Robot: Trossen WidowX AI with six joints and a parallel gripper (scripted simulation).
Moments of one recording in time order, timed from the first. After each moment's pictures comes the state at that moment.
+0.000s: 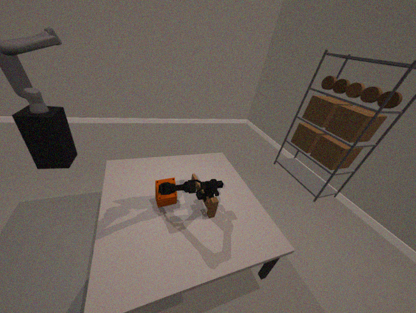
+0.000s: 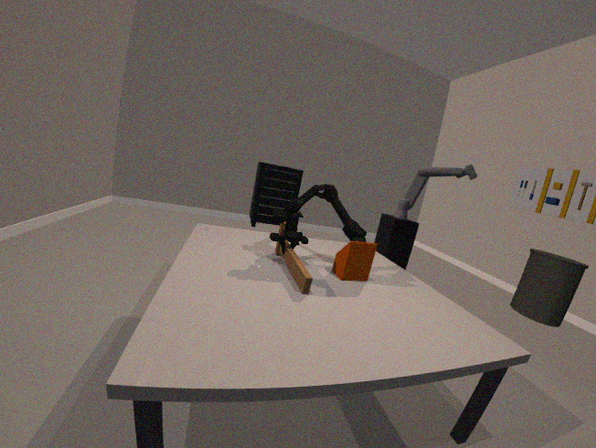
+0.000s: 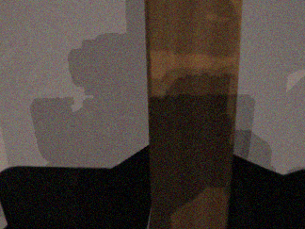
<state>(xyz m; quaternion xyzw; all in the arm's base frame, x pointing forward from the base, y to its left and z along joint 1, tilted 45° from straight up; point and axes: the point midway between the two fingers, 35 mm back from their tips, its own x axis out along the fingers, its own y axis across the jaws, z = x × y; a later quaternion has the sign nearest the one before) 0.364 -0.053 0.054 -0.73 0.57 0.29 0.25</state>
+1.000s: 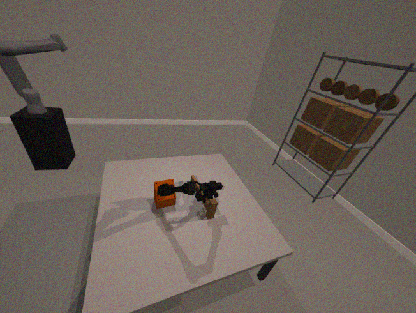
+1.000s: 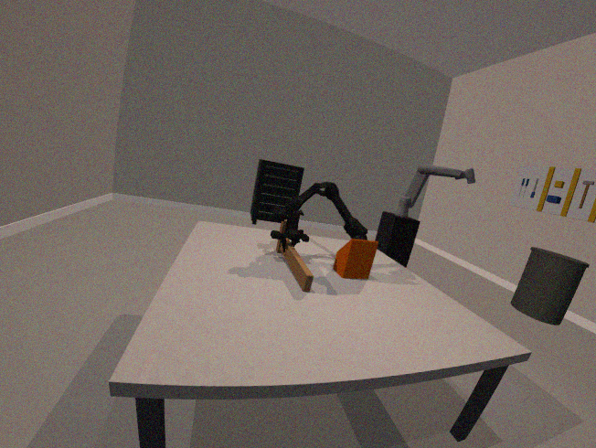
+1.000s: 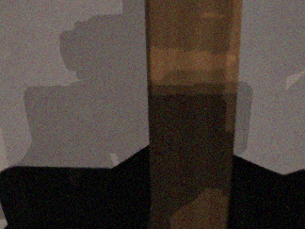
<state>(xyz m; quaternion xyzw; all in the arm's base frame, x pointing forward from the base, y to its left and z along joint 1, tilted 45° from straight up) 0.366 -0.054 0.054 -0.73 0.57 0.29 0.25</state>
